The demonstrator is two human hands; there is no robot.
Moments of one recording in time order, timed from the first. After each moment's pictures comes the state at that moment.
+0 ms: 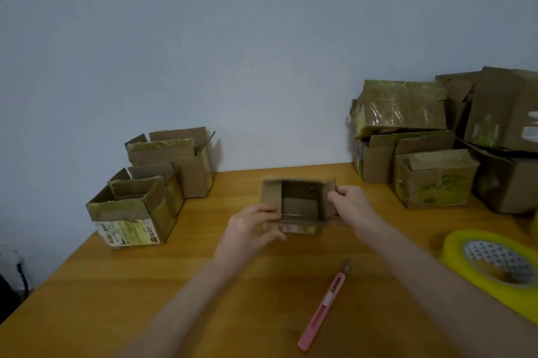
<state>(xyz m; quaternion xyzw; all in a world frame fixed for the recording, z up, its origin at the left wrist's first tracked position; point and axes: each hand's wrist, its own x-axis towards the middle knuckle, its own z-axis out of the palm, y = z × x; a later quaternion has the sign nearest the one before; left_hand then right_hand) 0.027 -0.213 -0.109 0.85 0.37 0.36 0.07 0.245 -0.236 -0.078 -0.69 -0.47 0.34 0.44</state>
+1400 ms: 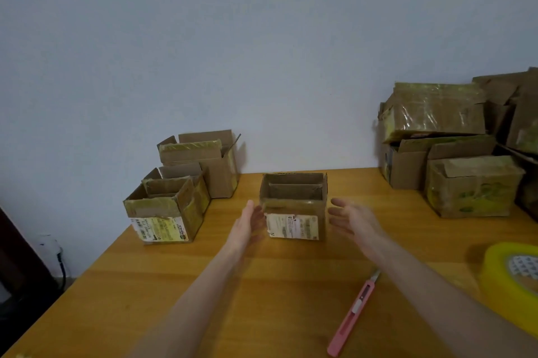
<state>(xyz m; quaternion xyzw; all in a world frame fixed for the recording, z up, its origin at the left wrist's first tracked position) -0.001 -0.196 -0.108 0.55 0.53 0.41 0.50 0.214 -0.228 -0.101 -0.58 -0.40 0.50 0.51</state>
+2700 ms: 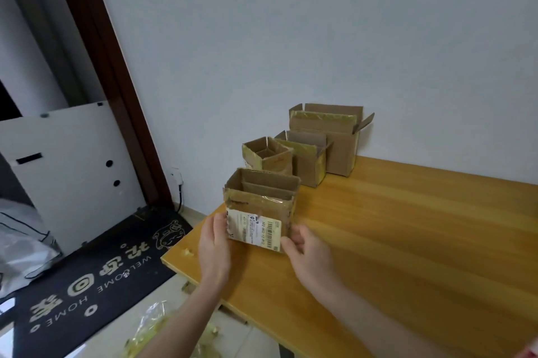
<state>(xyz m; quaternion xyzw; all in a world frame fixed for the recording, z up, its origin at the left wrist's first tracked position) -0.248 -0.298 -0.160 0.38 0.65 0.64 0.17 -0.078 -0.278 -0.143 -0.48 -0.70 0.37 0.37</state>
